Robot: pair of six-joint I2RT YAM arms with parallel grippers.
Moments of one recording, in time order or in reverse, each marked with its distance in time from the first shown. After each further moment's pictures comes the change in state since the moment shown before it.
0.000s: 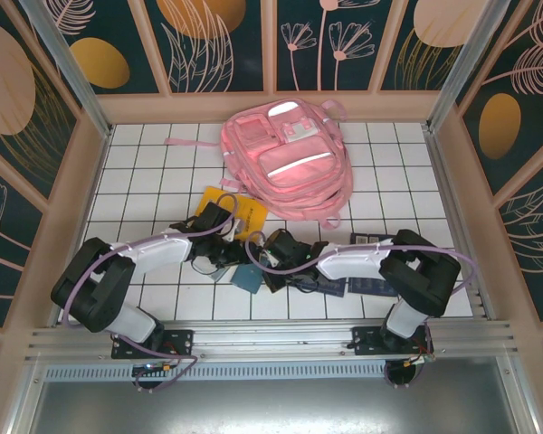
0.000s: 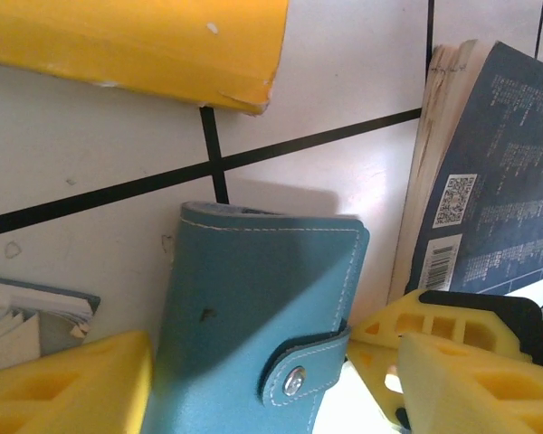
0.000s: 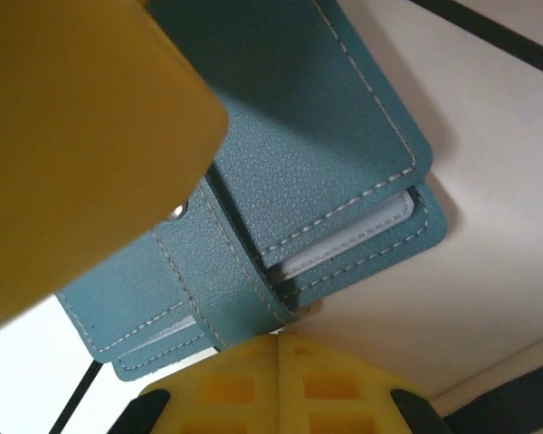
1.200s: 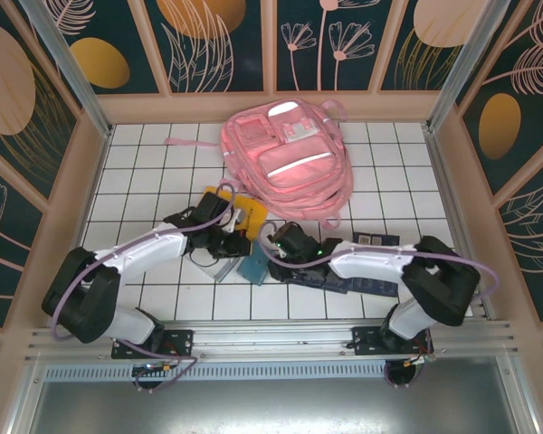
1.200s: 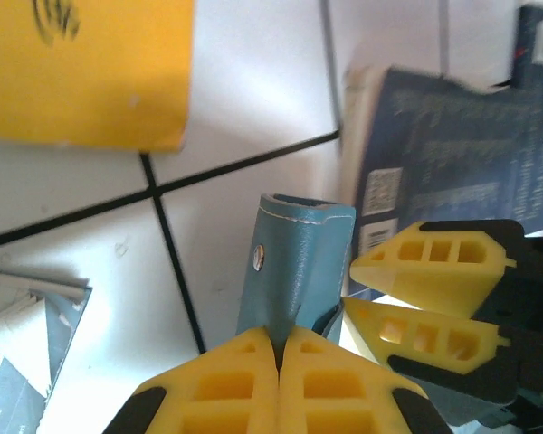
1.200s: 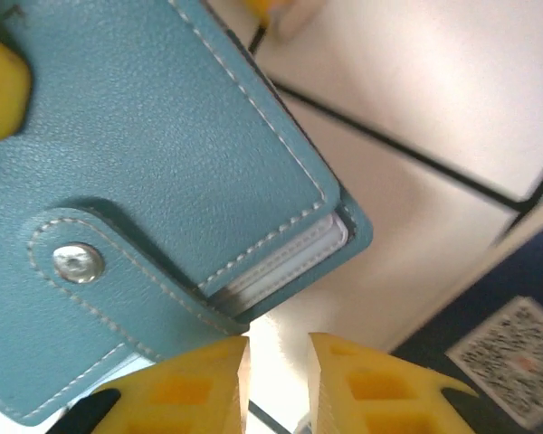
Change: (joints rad) left arm 0.001 -0.091 0.140 -0.166 -0.019 0.040; right arm -0.057 -0.172 -0.023 -0.061 0.089 0.032
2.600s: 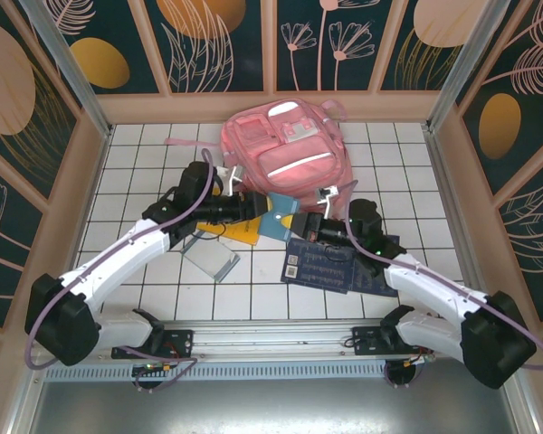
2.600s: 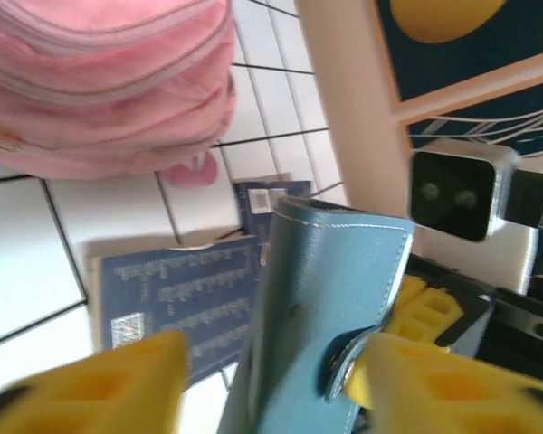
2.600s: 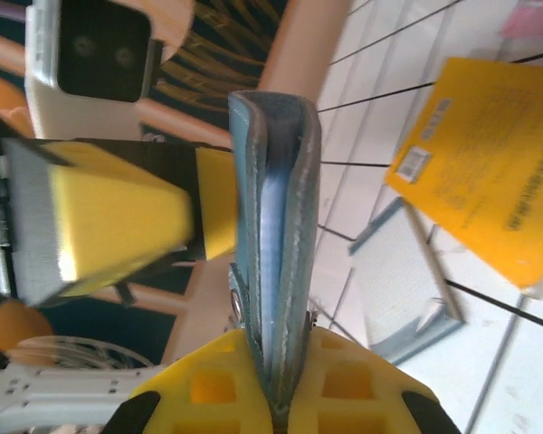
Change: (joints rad) left arm 0.007 -0.114 0.188 0.163 0.061 -0.194; right arm -0.369 -0.428 -0.219 0.528 -0.490 0.457
